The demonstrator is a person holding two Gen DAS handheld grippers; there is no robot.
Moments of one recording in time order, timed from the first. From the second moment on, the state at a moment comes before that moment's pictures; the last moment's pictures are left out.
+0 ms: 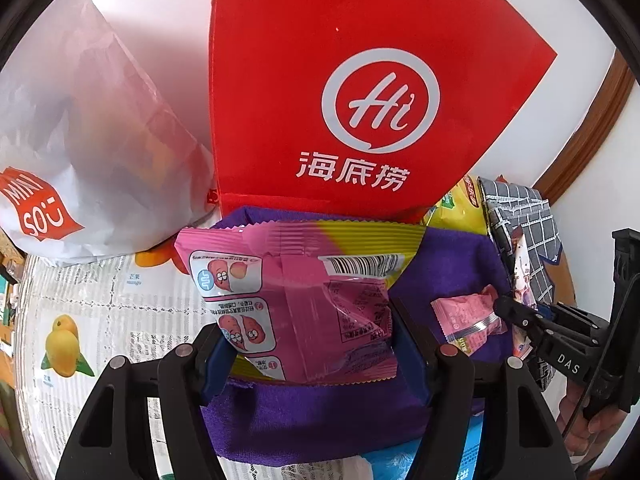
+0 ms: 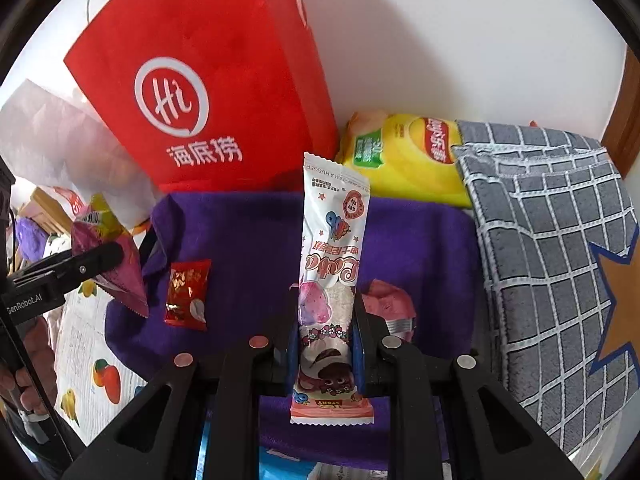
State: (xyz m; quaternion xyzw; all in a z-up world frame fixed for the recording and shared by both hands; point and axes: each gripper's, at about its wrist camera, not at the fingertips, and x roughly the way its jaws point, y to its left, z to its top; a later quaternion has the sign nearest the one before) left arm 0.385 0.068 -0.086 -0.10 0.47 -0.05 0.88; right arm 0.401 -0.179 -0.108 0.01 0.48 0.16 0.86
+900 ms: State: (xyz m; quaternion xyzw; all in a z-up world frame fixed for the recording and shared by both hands) left arm 0.396 0.049 -0.113 -0.07 0.51 -0.04 0.86; right arm 0.409 -0.135 -0.142 -0.04 0.52 0.17 0.83
